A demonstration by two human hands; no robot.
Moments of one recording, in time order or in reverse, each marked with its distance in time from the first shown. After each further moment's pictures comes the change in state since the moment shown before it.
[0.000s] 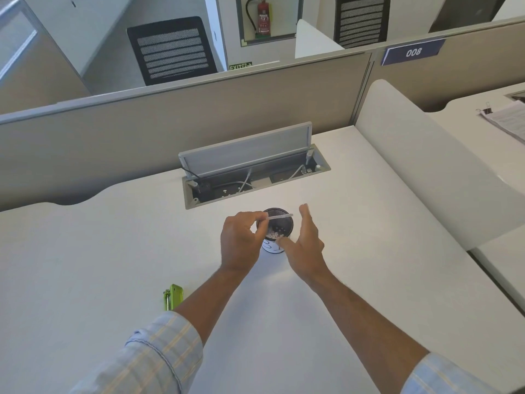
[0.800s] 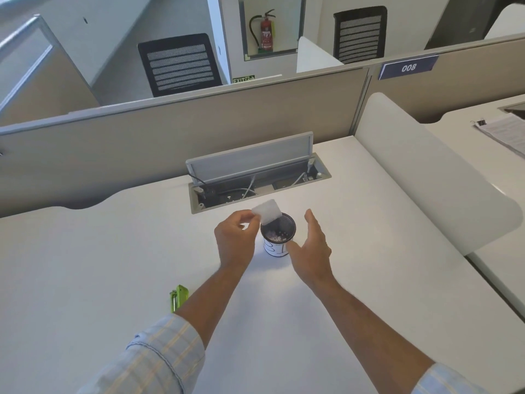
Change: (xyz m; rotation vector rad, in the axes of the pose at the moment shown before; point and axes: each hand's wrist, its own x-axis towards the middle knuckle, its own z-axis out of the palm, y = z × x) left_hand 0.007 0.001 -0.017 -0.285 0.091 -0.305; right_hand -0.017 -0.007 -0.005 0.000 0.110 0.012
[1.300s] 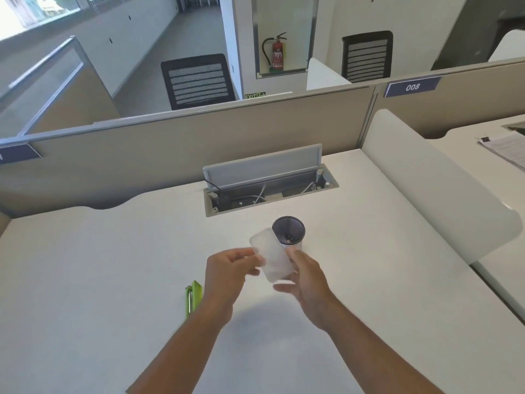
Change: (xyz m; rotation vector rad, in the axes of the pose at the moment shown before) left_hand -0.074 0.038 -0.096 -0.208 -0.265 -0.394; right_hand -0.061 -0.007 0.009 0.651 -0.336 0.282
